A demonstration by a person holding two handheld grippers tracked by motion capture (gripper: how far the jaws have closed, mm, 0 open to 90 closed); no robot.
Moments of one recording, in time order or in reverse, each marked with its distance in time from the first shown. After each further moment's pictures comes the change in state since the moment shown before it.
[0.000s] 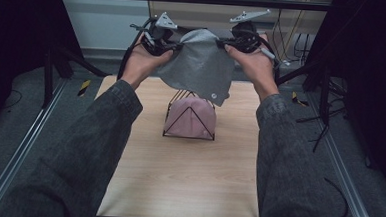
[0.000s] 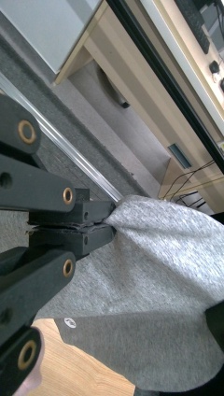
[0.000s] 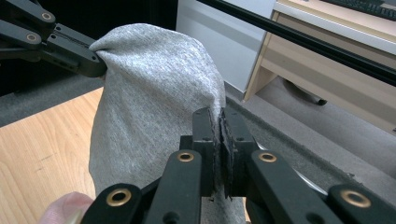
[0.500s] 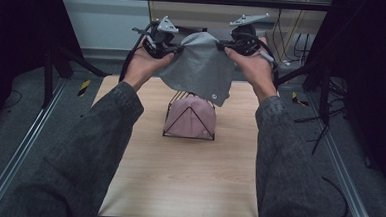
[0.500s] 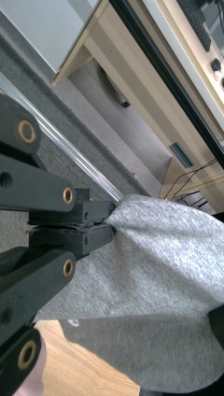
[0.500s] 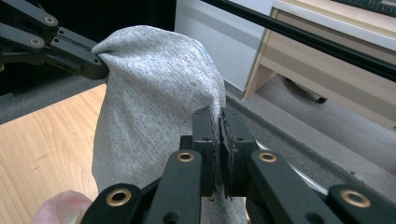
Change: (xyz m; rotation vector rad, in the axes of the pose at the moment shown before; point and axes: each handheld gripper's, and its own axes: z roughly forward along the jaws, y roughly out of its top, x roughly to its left) left arm -0.001 -0.009 0.010 0.012 0.000 0.004; right arm -0.001 -0.010 0.006 0.005 -0.002 0.008
